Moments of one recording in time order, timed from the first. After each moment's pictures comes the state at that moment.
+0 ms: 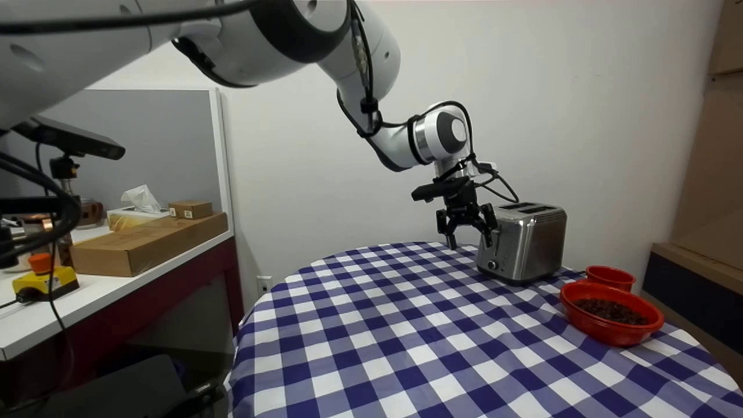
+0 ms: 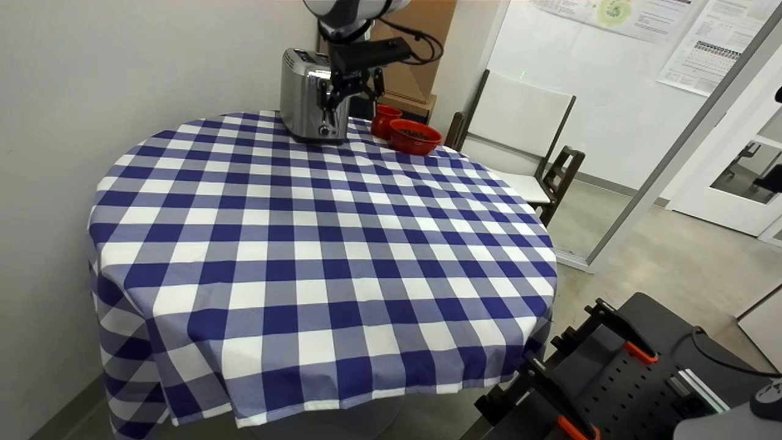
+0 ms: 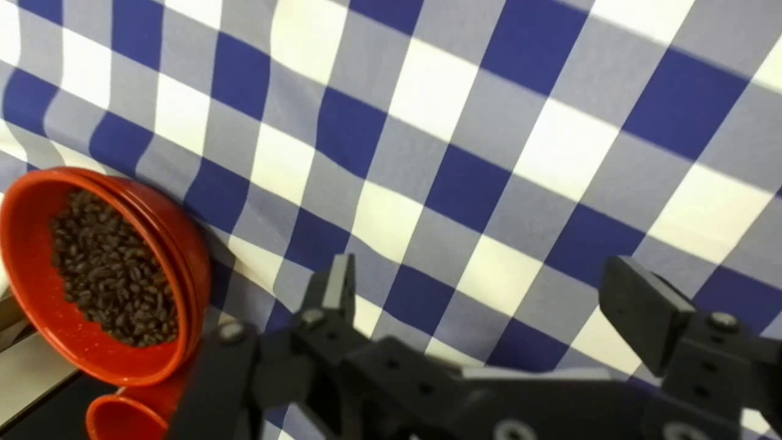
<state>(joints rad) 0.19 0.92 -0.13 -1.16 -0.23 2.07 0.25</state>
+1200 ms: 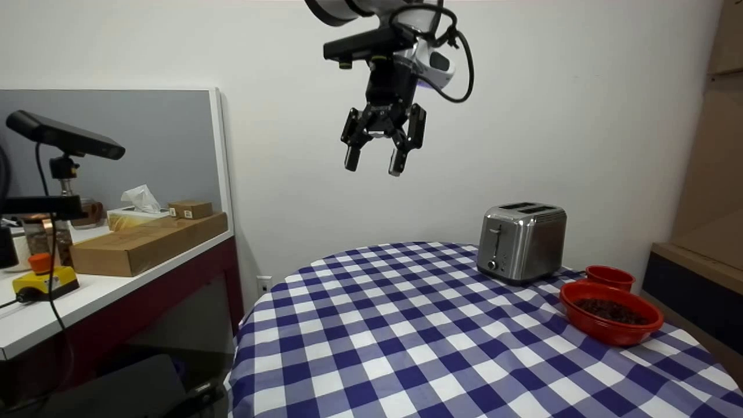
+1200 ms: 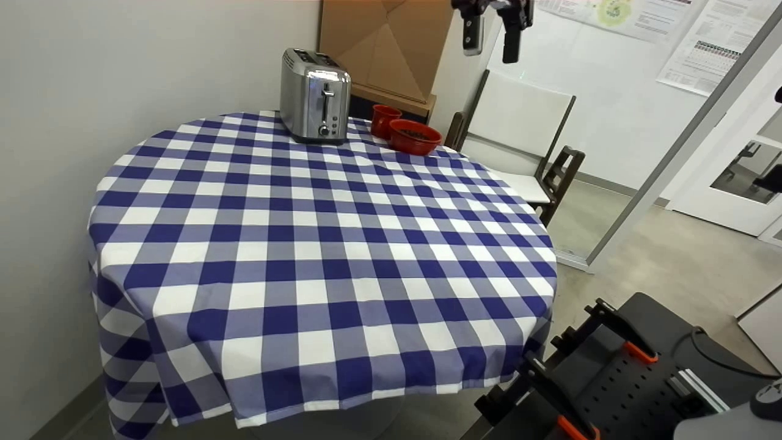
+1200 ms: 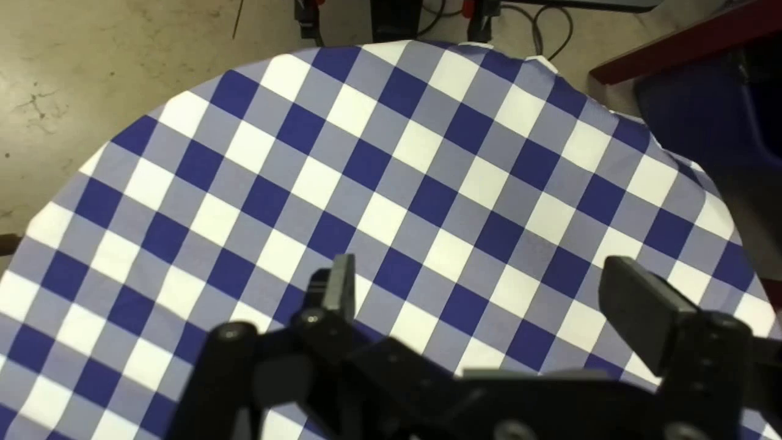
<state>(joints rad) 0.05 -0.01 0.02 -2.01 -0.03 1.67 0.00</state>
